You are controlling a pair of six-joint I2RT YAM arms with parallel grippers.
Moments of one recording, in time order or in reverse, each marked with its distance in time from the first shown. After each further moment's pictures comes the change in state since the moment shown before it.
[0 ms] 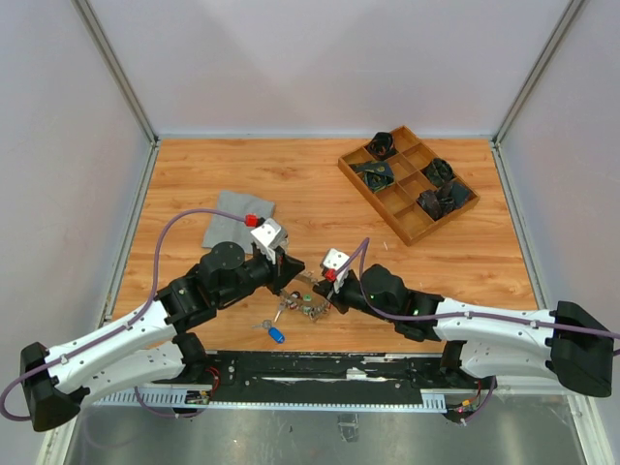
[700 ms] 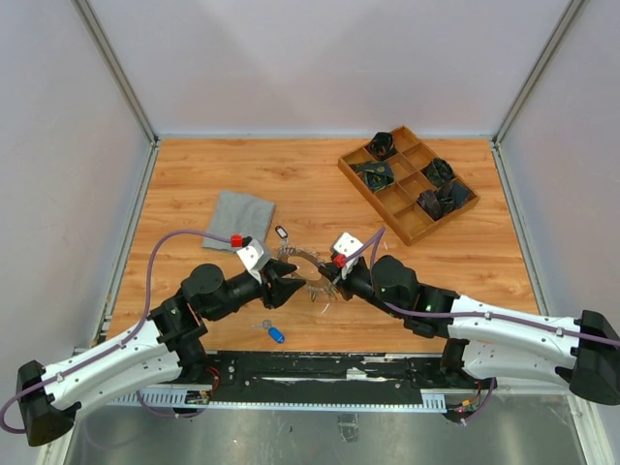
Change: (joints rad) left arm 0.000 -0.195 -0.213 0.194 0.071 0.056; right arm 0.000 -0.087 0.105 -0.122 0.154 -0.007
